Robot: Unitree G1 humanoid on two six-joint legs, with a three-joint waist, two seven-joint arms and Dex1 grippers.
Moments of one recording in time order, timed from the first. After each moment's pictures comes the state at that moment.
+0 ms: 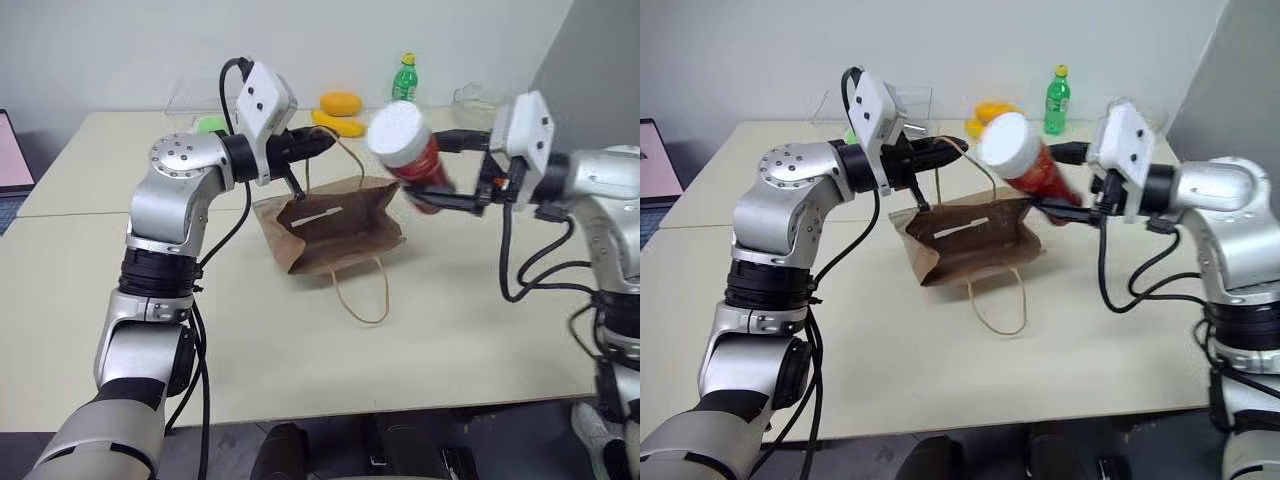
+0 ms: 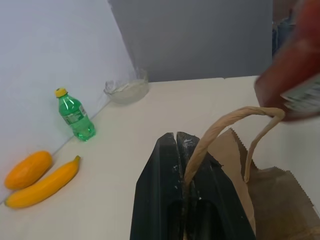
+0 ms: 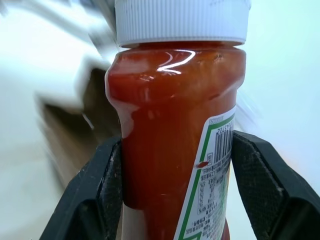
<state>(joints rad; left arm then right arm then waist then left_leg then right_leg) -0.97 0.52 -0.04 0.17 -0.26 0.41 -0.93 -0.73 -0.84 0.00 -0.06 0.21 0.24 1.07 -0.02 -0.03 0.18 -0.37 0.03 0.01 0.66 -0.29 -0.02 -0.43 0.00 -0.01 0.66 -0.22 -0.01</state>
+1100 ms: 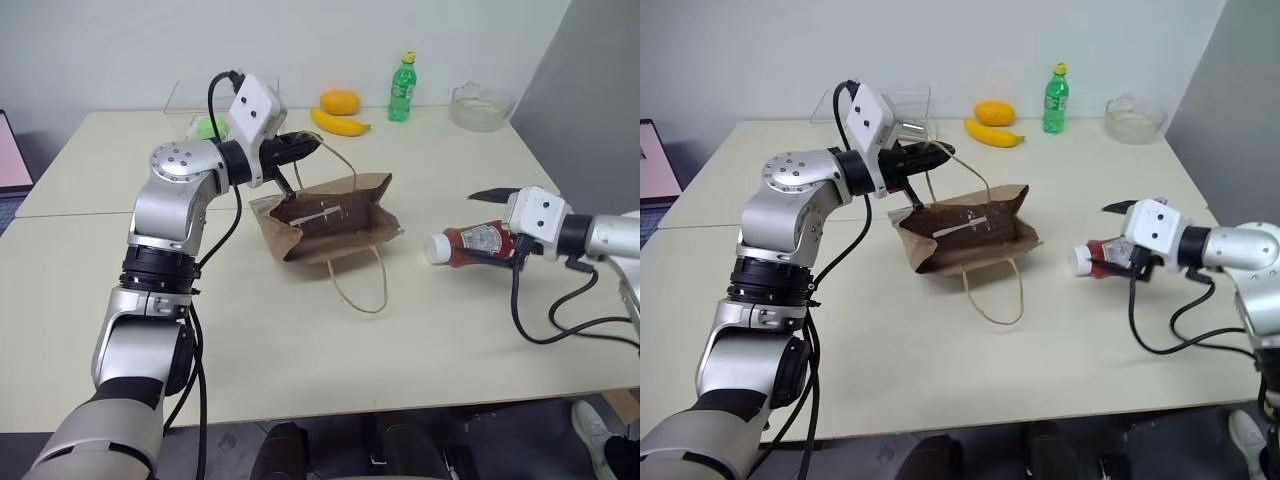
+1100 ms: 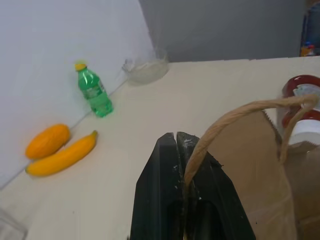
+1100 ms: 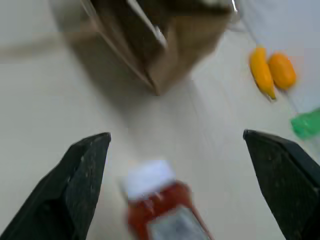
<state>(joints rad) -1.00 0.51 -0.04 0.42 -0.21 0.30 -0.87 -0.39 -0.88 -0.02 -0.30 0.34 0.30 0.95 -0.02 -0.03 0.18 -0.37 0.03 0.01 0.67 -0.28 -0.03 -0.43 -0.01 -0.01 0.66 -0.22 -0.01</state>
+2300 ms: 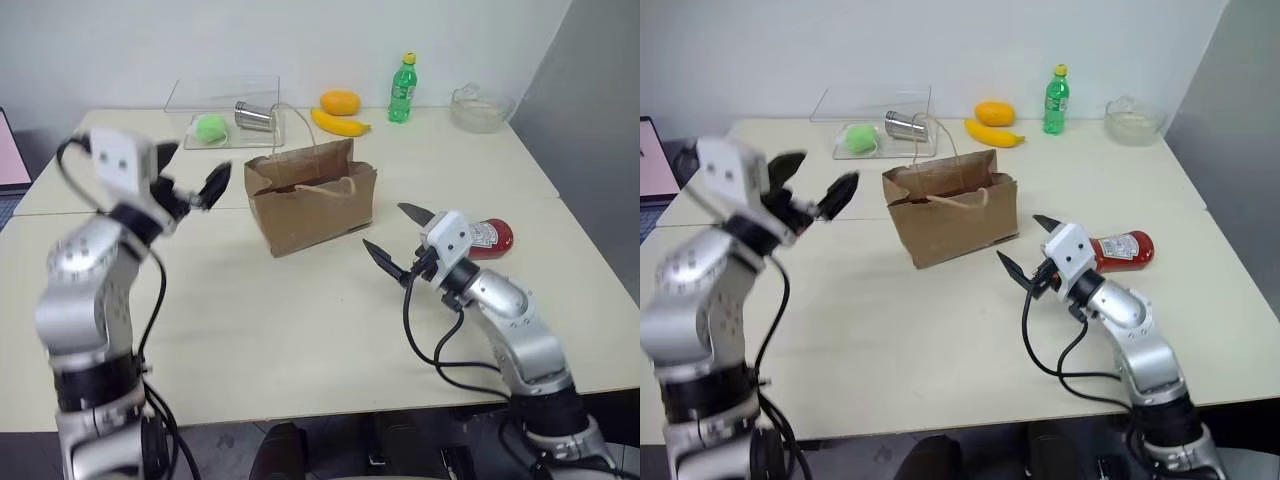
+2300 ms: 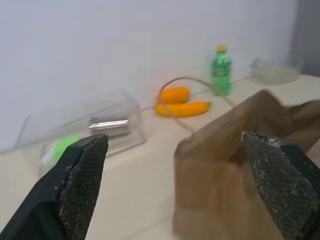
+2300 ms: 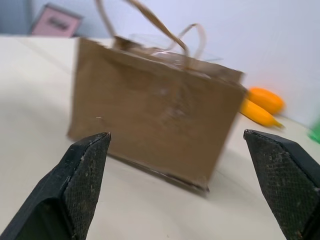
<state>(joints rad) -0.21 0.42 0.42 -0.42 -0.28 0.58 -0.42 -0.21 -0.29 0.11 -0.29 0.14 0.21 0.41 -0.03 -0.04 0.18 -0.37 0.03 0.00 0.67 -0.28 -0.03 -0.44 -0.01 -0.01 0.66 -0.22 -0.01</state>
